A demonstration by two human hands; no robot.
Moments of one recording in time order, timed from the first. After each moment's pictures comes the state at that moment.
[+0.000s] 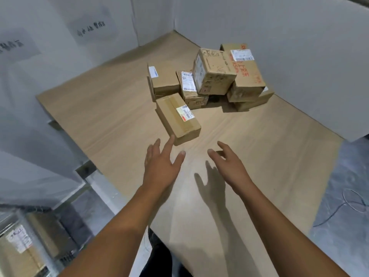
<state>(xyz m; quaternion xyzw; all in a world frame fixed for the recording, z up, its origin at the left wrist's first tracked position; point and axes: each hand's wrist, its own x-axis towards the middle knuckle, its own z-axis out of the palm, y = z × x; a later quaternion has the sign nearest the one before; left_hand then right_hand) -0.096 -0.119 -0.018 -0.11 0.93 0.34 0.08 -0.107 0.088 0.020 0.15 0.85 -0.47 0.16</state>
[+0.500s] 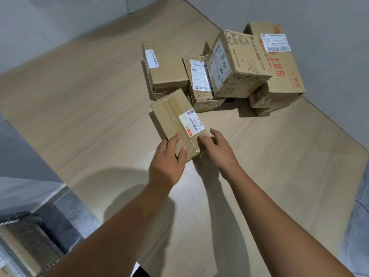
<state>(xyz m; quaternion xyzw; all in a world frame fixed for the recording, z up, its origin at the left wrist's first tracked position) -0.229 -0.139 -0.117 -0.08 0.89 0.45 0.04 -0.271 0.018 -0.054 0.19 0.84 -0.46 0.19</state>
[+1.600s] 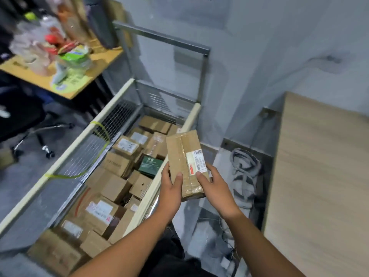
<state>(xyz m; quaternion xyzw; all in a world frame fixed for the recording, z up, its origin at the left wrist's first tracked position) 0.263 -0.298 -0.050 -0.59 0.44 0.59 -0.35 0.116 -0.265 -0.008 -0.34 0.72 -0.35 0.50</state>
